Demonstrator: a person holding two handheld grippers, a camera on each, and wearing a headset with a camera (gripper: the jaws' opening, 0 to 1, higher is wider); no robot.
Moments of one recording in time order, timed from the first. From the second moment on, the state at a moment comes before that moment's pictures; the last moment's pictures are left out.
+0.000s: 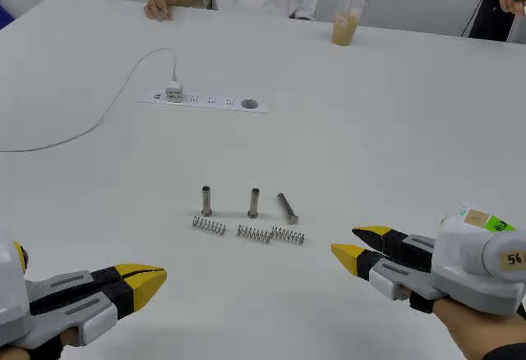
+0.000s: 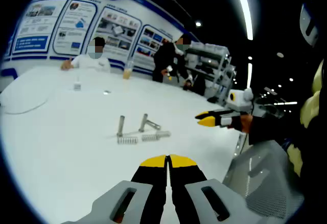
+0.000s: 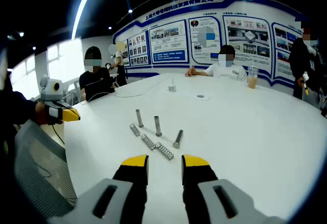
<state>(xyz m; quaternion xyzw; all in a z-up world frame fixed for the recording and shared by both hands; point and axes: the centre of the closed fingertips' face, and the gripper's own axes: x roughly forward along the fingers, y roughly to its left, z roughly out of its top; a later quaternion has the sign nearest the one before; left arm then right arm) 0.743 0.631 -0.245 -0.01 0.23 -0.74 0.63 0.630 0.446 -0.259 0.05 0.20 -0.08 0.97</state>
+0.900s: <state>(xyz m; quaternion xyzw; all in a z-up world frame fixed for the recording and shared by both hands) 0.749 0.629 -0.239 0.00 0.21 -0.74 0.65 0.642 0.443 -0.251 0.05 0.21 -0.09 0.97</state>
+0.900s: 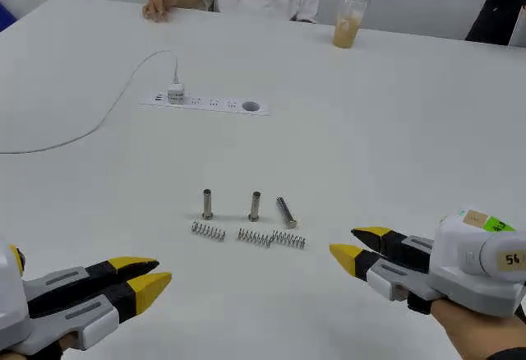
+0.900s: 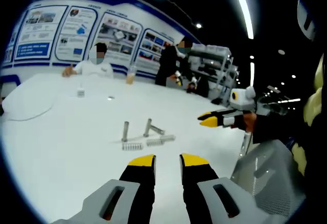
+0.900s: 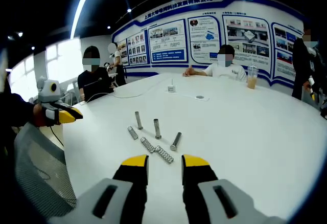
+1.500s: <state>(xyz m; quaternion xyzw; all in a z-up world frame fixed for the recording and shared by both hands) 0.751 0.629 -0.242 0.01 0.20 -0.73 0.65 0.723 0.406 -0.278 0.03 0.28 -0.10 0.95</state>
